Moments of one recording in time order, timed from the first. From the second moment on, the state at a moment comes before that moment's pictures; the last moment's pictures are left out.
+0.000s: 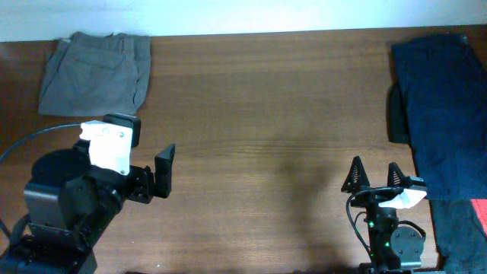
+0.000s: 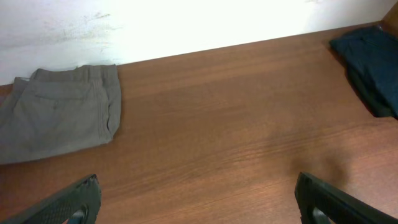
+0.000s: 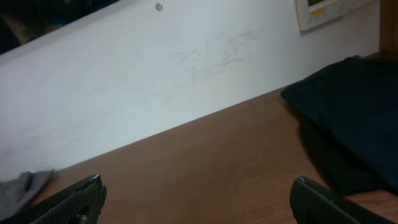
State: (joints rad) left arm -0.22 0.88 1.40 -1.04 0.06 0.00; right arm -0.02 0.01 0.01 0.03 0.05 0.36
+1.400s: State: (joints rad) left arm -0.22 0.88 1.40 -1.04 0.06 0.00; right arm -0.02 0.01 0.01 -0.07 0.04 0.32
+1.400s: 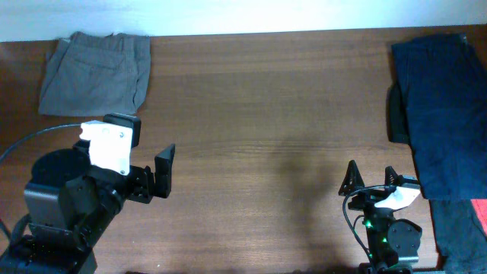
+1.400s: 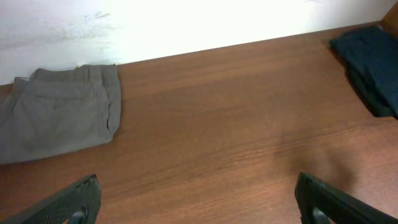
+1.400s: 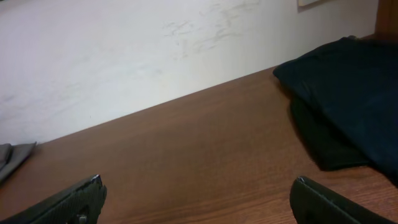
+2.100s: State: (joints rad) left arm -0.14 0.58 0.75 -0.48 0.10 -0.01; right arm -0.02 0.01 0.01 -0.07 0.04 0.31
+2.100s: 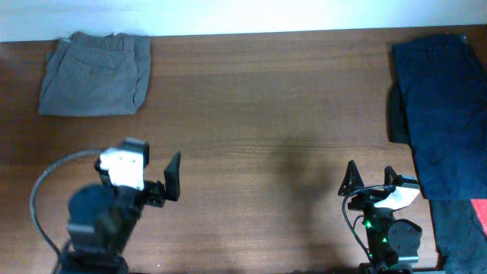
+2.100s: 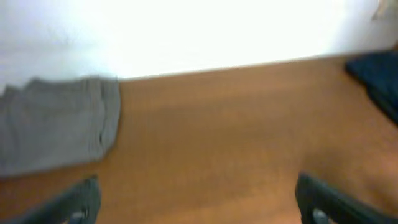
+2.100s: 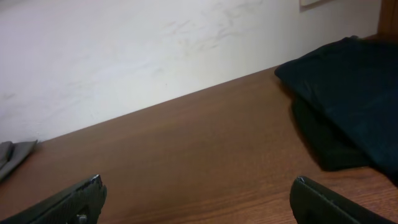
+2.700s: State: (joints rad) left arm 0.01 0.08 0.07 0.02 0.11 -0.01; right arm -0.02 0.01 0.01 -0.07 0.03 0.31
